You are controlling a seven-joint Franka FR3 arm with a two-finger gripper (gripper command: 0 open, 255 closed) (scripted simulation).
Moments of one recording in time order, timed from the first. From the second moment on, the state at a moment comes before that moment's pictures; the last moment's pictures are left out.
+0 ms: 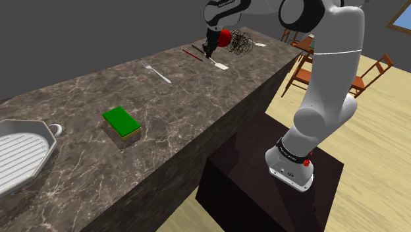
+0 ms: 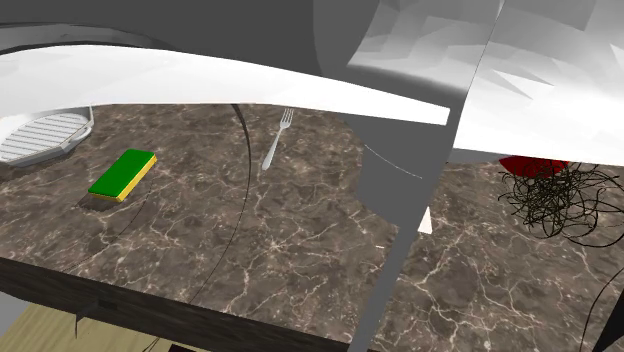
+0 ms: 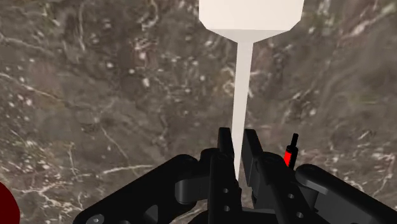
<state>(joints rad) -0.26 0.50 0.00 -1.59 0.02 2.15 -0.30</state>
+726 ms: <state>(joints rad) -0.27 0.48 0.00 -1.58 0.02 2.13 -0.30</state>
